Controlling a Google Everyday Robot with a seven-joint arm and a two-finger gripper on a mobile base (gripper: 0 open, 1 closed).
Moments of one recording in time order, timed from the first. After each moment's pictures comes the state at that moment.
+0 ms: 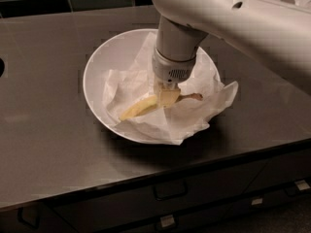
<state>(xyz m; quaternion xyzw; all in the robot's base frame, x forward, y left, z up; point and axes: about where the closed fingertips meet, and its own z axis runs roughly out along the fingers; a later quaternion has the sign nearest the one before) 0.520 -0.025 0.866 -0.75 0.65 0.00 0.11</state>
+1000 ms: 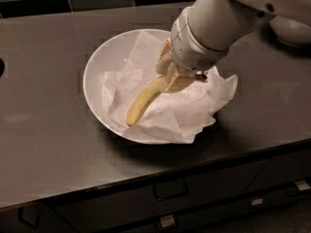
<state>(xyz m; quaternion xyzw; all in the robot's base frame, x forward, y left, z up) 0.499 -0.034 0.953 -0.75 0.59 -0.04 0.29</state>
